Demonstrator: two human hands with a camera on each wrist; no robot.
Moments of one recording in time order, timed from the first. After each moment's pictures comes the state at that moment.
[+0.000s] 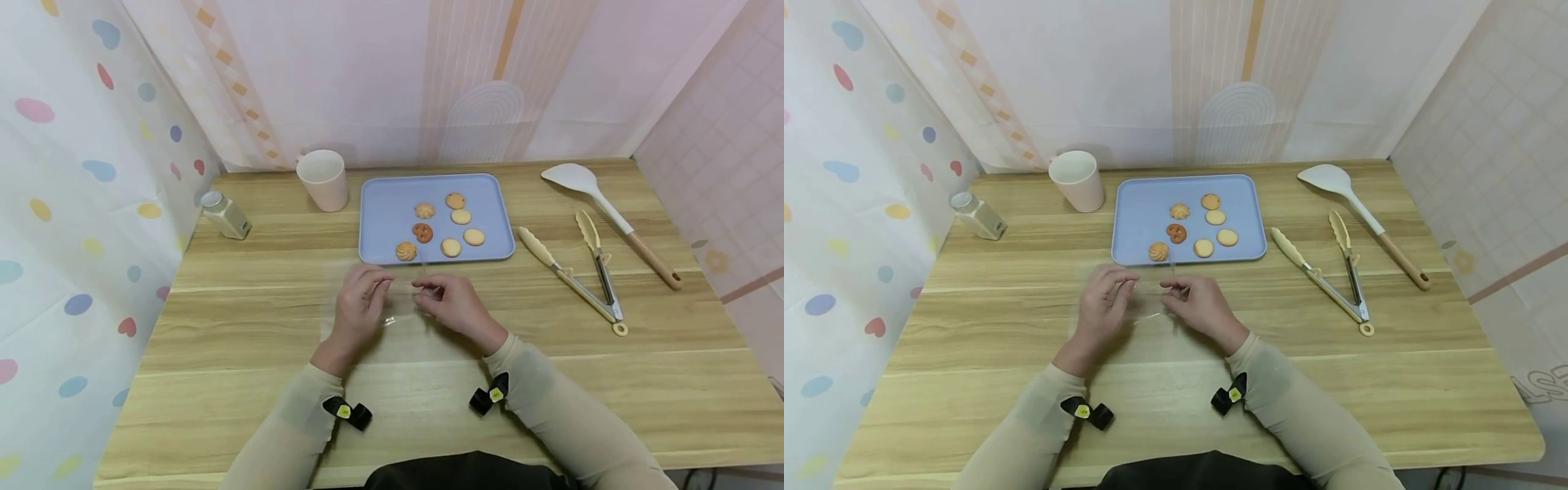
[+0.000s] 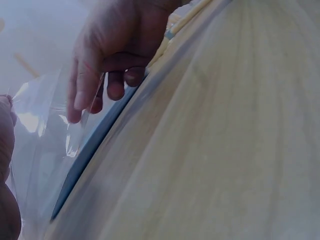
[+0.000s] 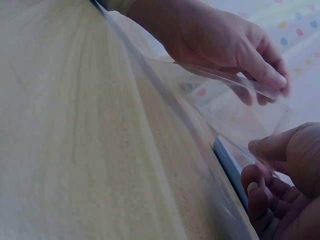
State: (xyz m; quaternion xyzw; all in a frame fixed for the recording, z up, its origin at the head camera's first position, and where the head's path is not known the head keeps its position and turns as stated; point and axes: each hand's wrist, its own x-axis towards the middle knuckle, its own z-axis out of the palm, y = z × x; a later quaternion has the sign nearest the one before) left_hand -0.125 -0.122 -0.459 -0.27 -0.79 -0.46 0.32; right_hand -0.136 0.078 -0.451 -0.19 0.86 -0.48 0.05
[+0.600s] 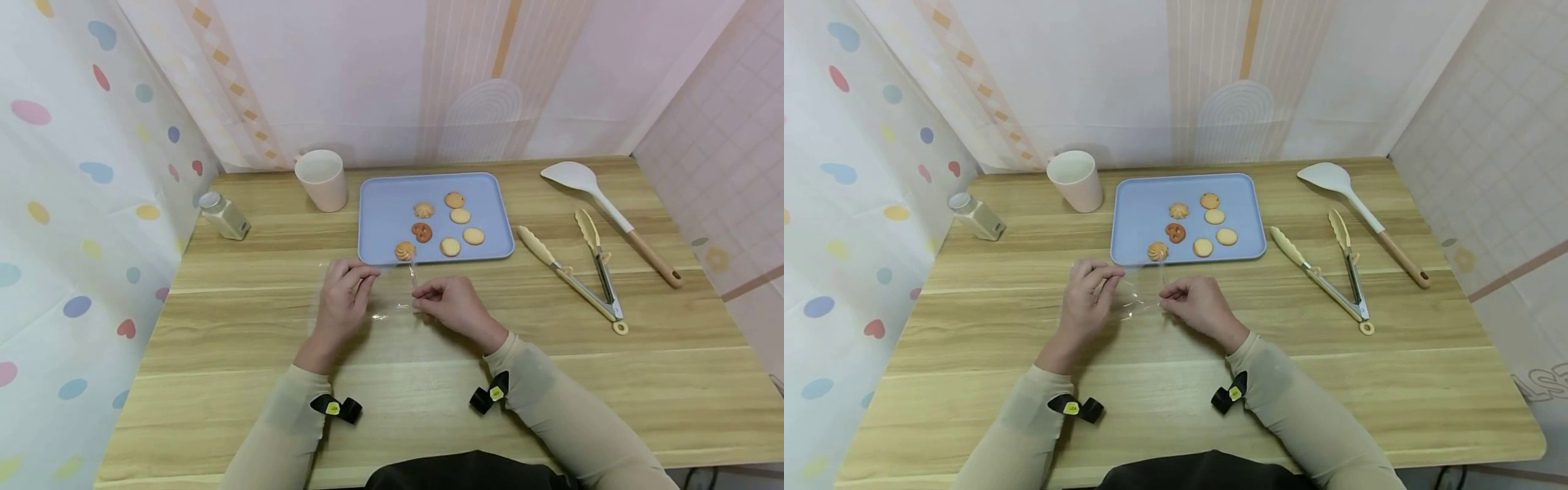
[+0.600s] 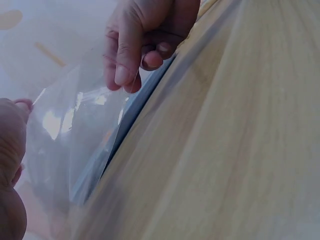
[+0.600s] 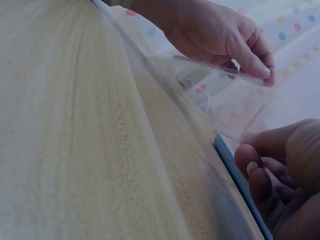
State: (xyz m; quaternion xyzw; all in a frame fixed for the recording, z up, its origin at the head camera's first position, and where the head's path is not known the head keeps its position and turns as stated) left_hand -0.127 -0.143 -0.447 -0.24 -0.83 -0.41 0.31; right_hand -0.134 0.078 -0.451 -0.16 0.82 -0.54 0.13
